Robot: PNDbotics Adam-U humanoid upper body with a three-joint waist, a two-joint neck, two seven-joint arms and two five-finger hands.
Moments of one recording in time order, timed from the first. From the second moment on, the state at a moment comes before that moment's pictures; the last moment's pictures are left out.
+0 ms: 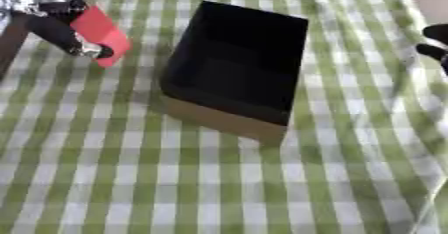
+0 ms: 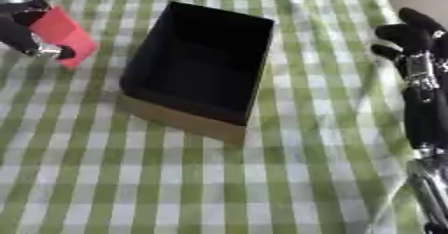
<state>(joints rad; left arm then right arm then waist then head) -1.04 0.70 -0.28 -1.34 -0.68 0.16 -0.76 -0.22 -0.45 0.03 -1.98 -0.17 -0.20 -0.24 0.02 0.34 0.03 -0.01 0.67</state>
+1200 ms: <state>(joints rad) -1.12 0.30 -0.33 -1.32 -0.84 0.11 -0.53 -0.27 -0.45 0.03 -1.98 -0.22 -0.23 -0.25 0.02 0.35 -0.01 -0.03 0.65</state>
